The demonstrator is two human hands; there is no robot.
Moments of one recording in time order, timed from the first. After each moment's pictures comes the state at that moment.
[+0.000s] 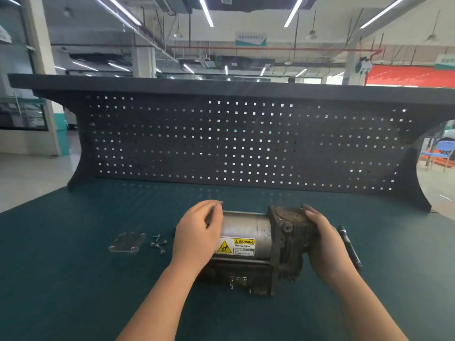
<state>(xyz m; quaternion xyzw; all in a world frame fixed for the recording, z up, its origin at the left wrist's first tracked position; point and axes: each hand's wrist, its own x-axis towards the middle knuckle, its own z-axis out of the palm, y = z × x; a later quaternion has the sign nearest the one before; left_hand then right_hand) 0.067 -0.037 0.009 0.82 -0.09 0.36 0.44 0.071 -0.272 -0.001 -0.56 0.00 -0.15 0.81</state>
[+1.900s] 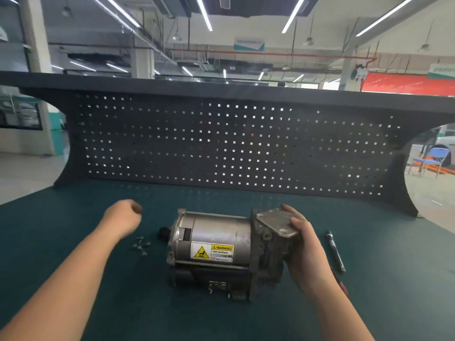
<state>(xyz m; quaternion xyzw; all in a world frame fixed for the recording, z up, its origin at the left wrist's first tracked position) 0.119 0.070 0.029 0.92 0.16 0.17 0.32 0.055 -0.269 0.006 -0.53 -0.10 -0.10 0.84</state>
